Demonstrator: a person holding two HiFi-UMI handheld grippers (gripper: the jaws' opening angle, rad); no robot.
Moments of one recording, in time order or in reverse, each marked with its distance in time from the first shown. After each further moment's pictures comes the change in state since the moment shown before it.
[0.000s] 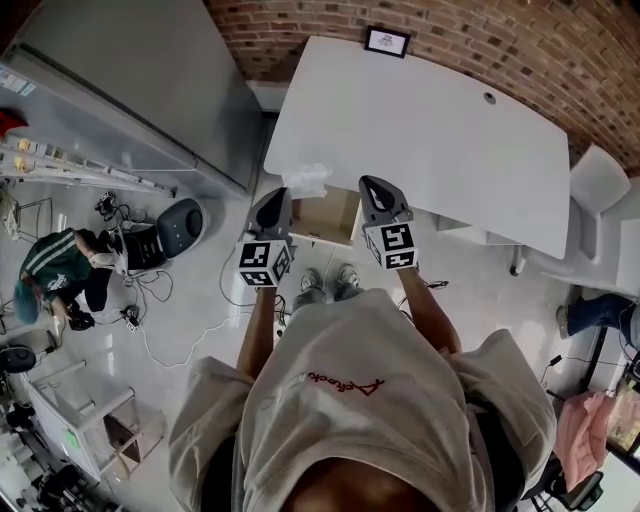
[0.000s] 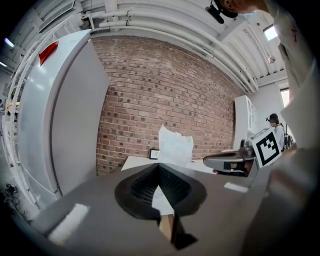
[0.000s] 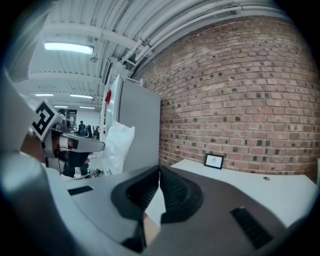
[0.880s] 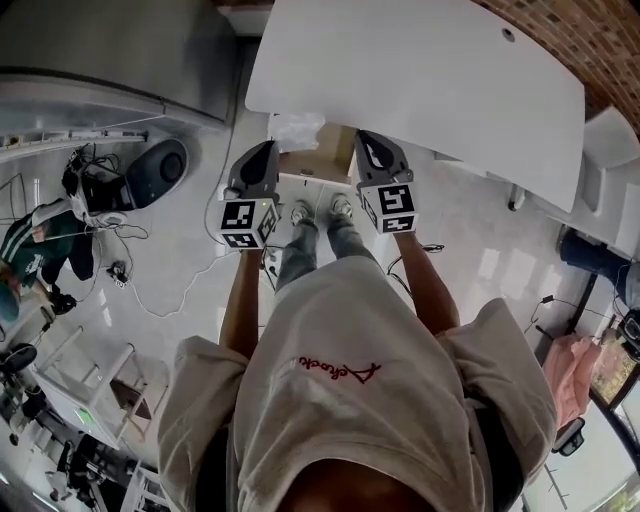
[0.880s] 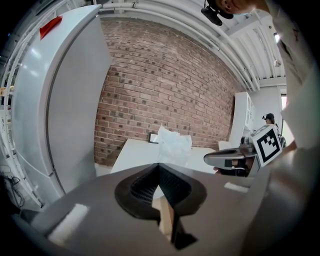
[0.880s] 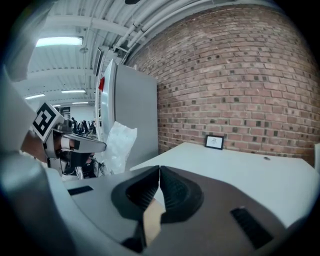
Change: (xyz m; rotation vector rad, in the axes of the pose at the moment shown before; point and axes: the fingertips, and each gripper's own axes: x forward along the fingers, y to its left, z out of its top) left arm 0.018 0.024 -0.066 -0.043 0.141 -0.062; right arm 0.021 0.015 -0.064 0.068 0.136 -0.025
